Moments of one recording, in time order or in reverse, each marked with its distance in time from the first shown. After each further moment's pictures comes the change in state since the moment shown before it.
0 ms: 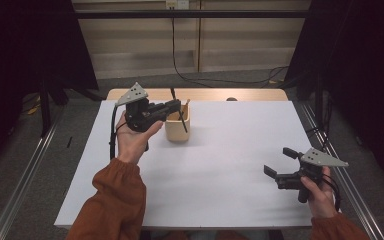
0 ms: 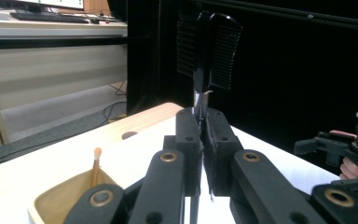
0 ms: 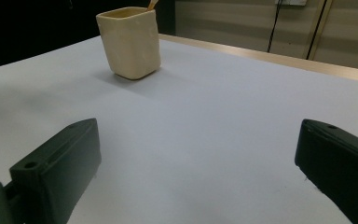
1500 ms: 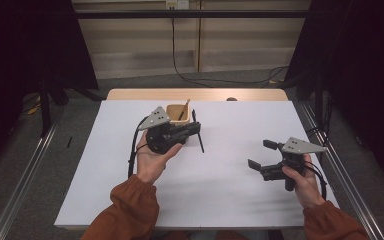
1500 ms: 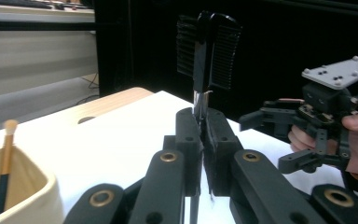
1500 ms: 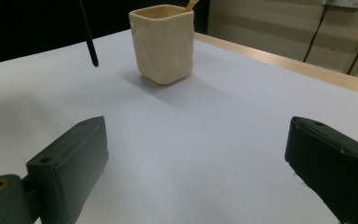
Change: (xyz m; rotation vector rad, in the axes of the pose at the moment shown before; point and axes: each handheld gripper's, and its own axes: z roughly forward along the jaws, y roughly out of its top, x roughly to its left) left arm -0.039 -0.046 0.023 0.020 -0.087 -0.005; right arm 0.007 0.020 0.038 0.034 0.127 -0.072
